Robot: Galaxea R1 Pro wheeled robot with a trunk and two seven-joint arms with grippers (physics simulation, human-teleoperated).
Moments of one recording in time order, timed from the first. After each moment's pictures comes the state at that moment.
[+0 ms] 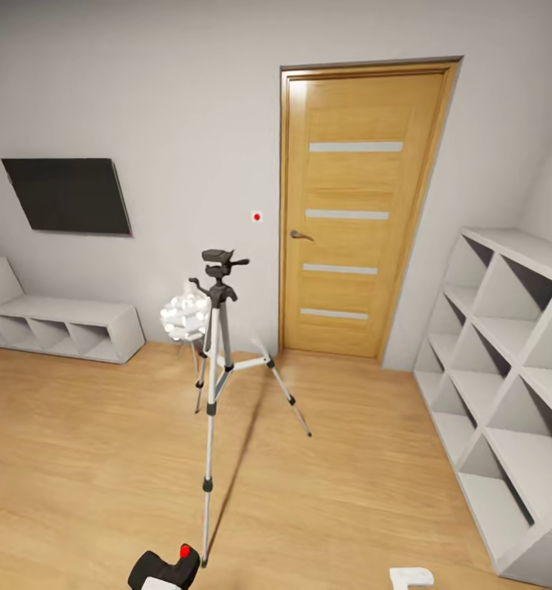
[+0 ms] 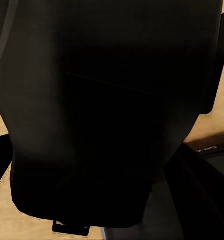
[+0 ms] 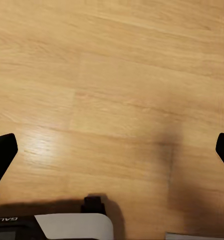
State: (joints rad) left arm -0.50 0.06 -0.46 0.09 0.28 -0.09 -0.25; right arm -0.38 0.02 -0.19 -0.16 0.23 -0.10 -0.12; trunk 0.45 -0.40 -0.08
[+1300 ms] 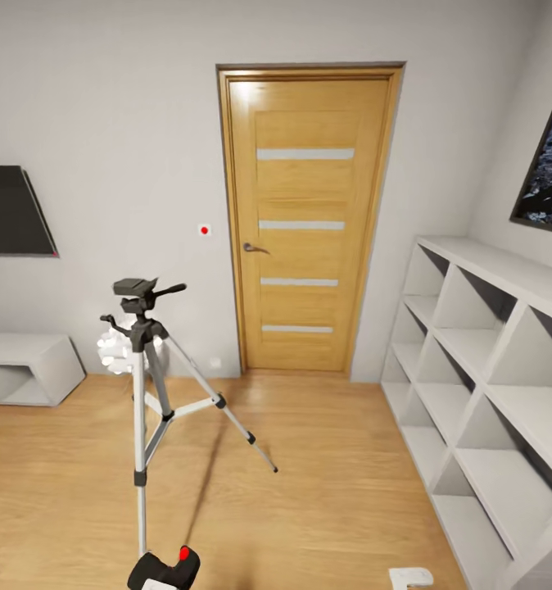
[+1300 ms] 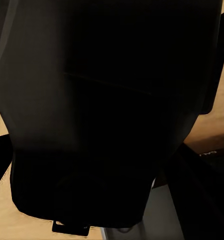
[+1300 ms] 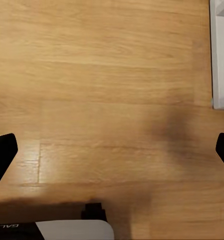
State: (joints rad) left arm -0.50 0.06 -0.46 0.09 0.28 -0.09 -0.25; right arm -0.38 0.03 -0.19 -0.16 0.23 -0.10 -0.12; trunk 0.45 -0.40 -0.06
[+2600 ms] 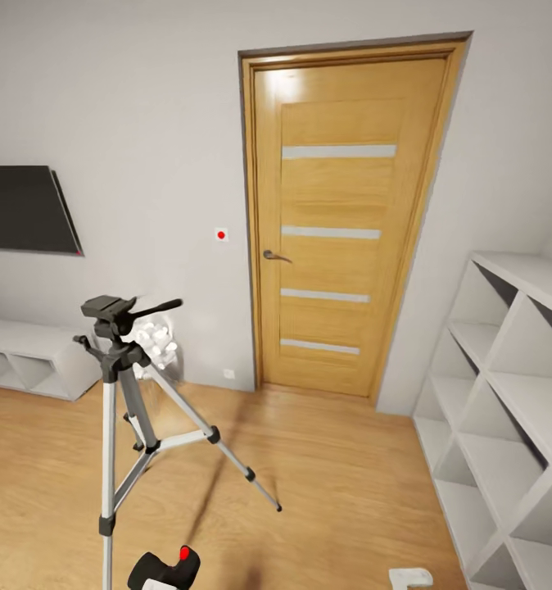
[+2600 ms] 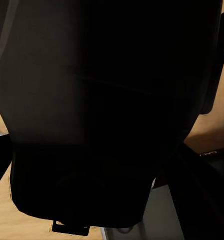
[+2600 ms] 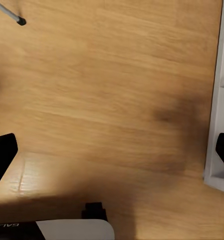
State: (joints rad) left arm -0.49 0.07 -0.46 0.09 0.28 -0.09 -0.25; right arm -0.38 0.03 -0.19 -0.16 0.23 -0.10 -0.12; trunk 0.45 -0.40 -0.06
